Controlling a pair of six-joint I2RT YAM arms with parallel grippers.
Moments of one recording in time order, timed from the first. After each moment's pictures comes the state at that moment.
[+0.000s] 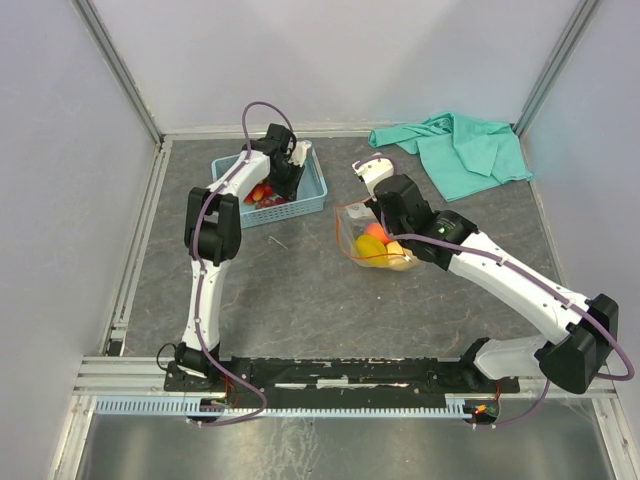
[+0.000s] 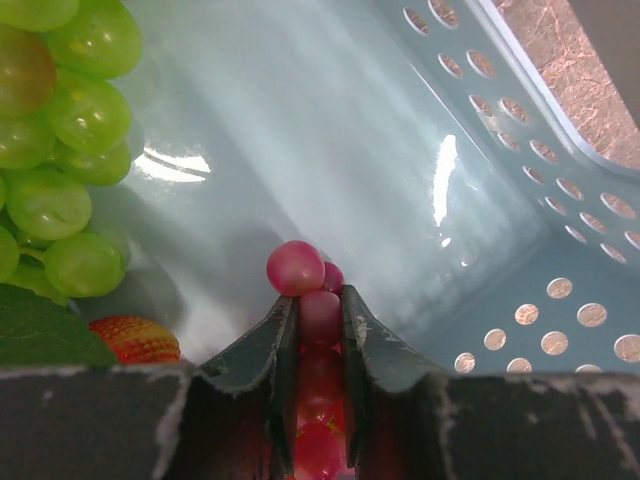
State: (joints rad) left arm -0.29 2.39 2.06 -0.81 0.20 0.18; right arm 0.78 1.31 1.23 -0.53 0.51 -0.08
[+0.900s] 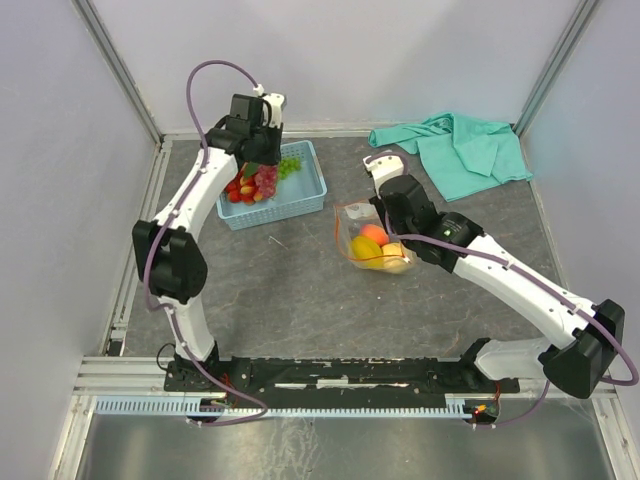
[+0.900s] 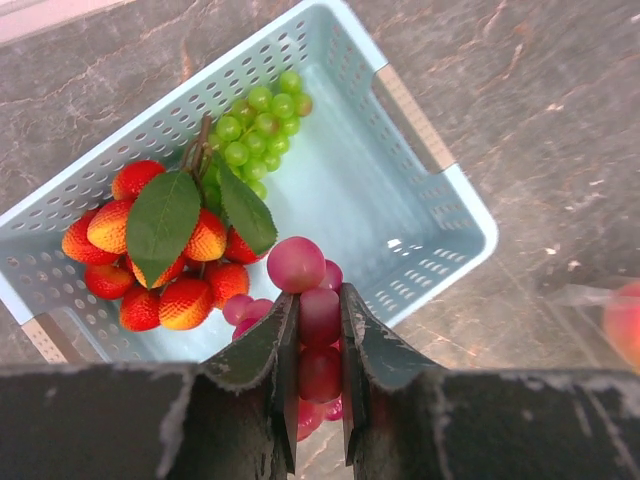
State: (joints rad) left arm -0.29 1.92 1.86 -0.67 0.06 0.04; right arm 0.77 1.28 1.22 -0.53 0.50 0.02
